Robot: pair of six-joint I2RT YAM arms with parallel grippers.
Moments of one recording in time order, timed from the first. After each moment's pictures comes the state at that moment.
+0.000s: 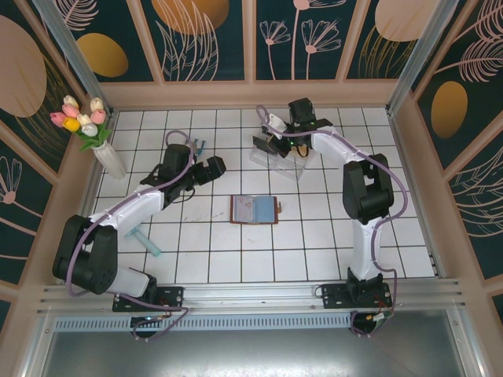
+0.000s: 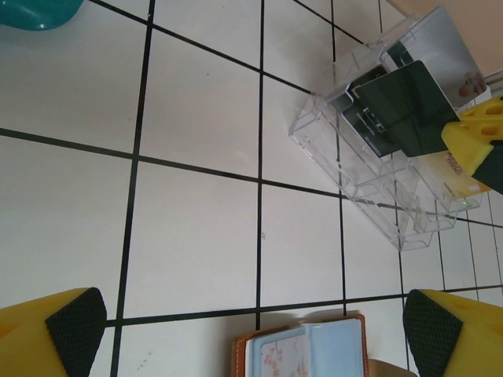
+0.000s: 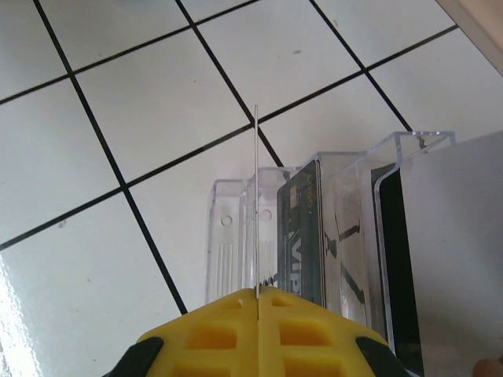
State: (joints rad) left arm -0.37 1.45 0.84 -0.09 0.21 -0.72; right arm 0.37 2.07 1.66 -0.50 -0.42 -0.64
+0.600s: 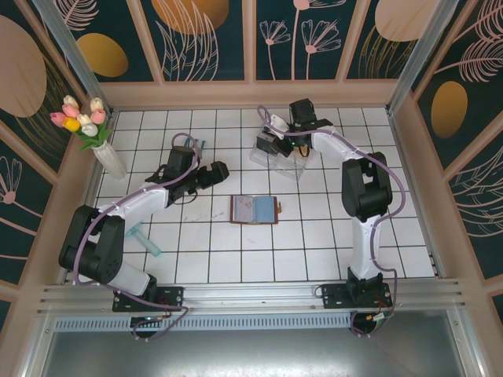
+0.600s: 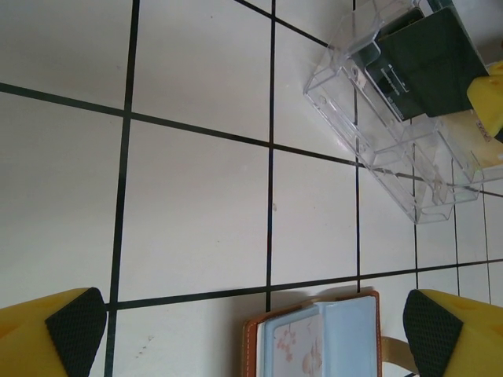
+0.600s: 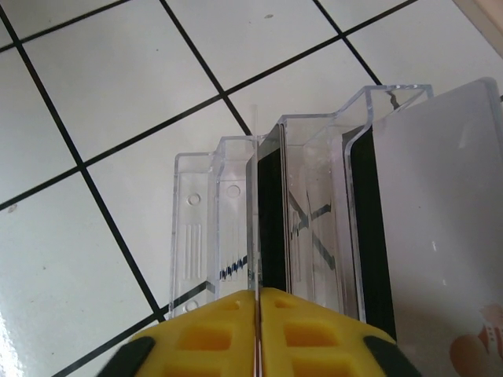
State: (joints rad) left arm -0.37 1.52 0.84 -0.09 0.27 -0.72; right arm 0.35 2.10 1.68 -0.50 -0.38 -0.64
